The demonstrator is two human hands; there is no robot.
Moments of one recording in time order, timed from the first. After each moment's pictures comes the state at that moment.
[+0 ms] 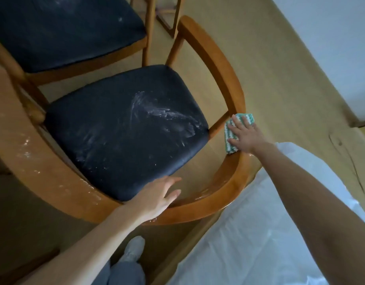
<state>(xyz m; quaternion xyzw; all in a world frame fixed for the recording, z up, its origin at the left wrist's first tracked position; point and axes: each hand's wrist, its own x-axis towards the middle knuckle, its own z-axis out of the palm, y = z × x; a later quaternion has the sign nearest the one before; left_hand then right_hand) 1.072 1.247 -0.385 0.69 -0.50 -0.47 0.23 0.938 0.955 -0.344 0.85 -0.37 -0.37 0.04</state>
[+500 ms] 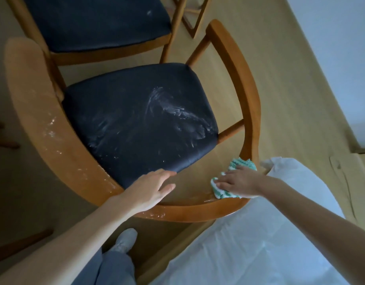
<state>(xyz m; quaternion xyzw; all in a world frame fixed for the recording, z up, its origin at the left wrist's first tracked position) 1.100 1.269 -0.389 0.71 -0.46 -0.48 0.24 0.959 1.064 -0.303 0.81 -0.11 -0.57 0.00</state>
